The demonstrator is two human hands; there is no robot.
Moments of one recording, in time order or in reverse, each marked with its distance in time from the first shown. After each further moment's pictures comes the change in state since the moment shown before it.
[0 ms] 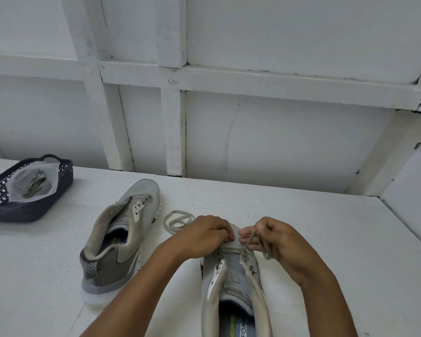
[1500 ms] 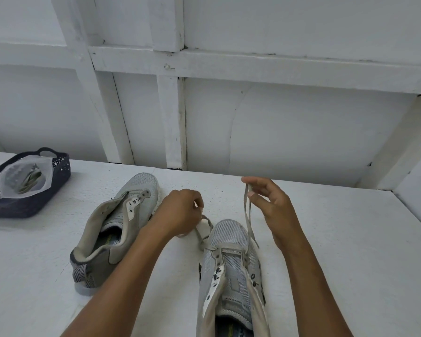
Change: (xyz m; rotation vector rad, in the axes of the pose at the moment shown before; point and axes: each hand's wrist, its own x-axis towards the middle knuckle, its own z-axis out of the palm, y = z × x) left_hand 0.024 -0.029 -0.034 0.376 0.327 -0.121; right_hand 0.059 -0.004 0.004 -0.116 0.225 -0.369
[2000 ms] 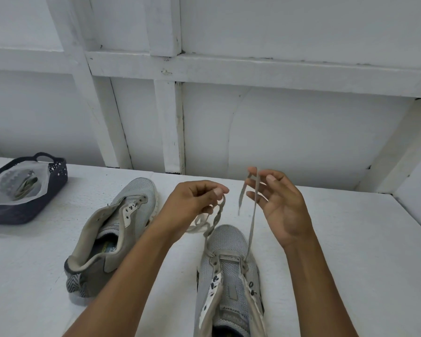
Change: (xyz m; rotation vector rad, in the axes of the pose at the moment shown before) left_hand -0.003 0.026 -0.008 -1.110 -0.044 0.053; right_hand 0.010 -0.021 -0.009 0.695 -0.025 0.056
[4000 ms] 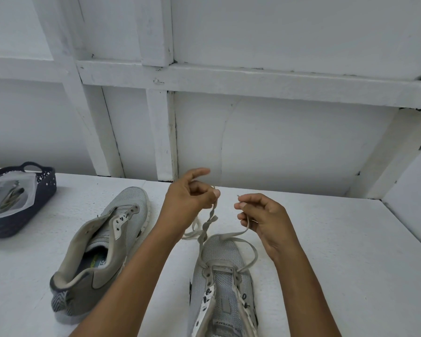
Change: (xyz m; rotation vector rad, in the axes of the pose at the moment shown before) left_hand 0.012 0.013 0.015 0.015 0.206 0.101; right_hand -0.004 0.010 0.002 -0.361 0.174 0.177
